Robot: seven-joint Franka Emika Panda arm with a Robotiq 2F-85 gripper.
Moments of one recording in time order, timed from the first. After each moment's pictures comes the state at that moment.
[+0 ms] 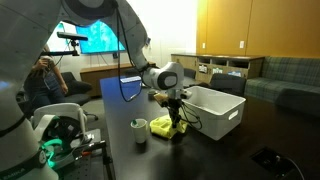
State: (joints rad) arm 0.27 0.63 -0.05 -1.95 -0.03 2.51 0.38
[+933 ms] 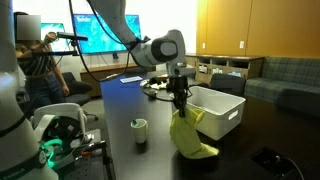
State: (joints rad) arm 0.28 0.22 -0.22 -2.20 -0.27 2.41 1.08
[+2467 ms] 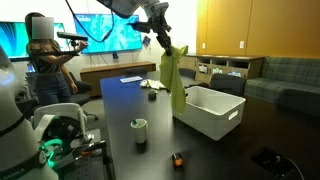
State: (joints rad) arm 0.22 0.00 0.17 -1.85 -0.39 1.94 1.28
